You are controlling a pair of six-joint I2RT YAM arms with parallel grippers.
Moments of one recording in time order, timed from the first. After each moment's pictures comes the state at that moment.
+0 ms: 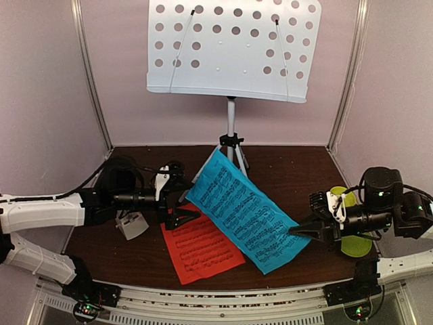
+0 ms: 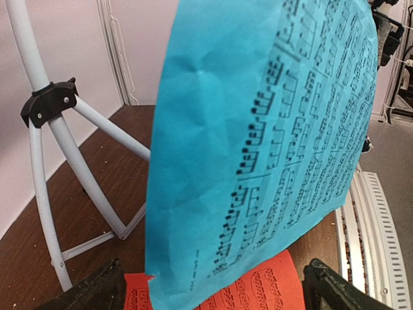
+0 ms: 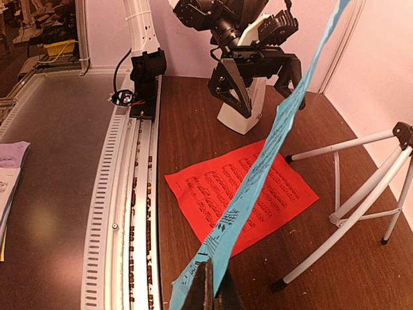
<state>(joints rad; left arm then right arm) -0.82 1.19 0.68 0.22 0.49 0.22 1.16 0.64 0.79 -0.53 -0.19 -0.26</state>
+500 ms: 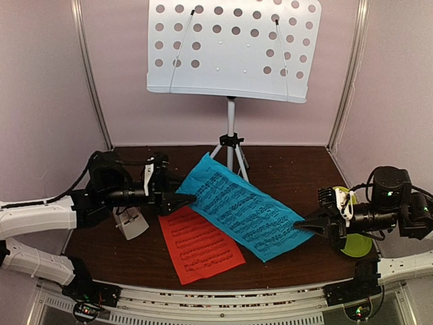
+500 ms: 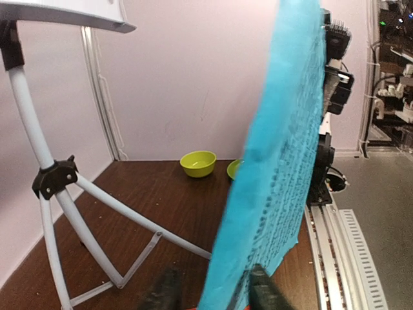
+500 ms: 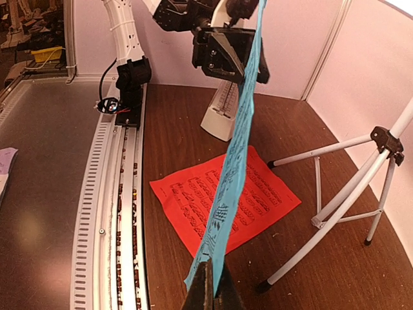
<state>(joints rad) -0.83 1.11 0.67 0.37 0.58 0.15 1.17 0.60 0.80 -0.54 -0.13 -0.28</state>
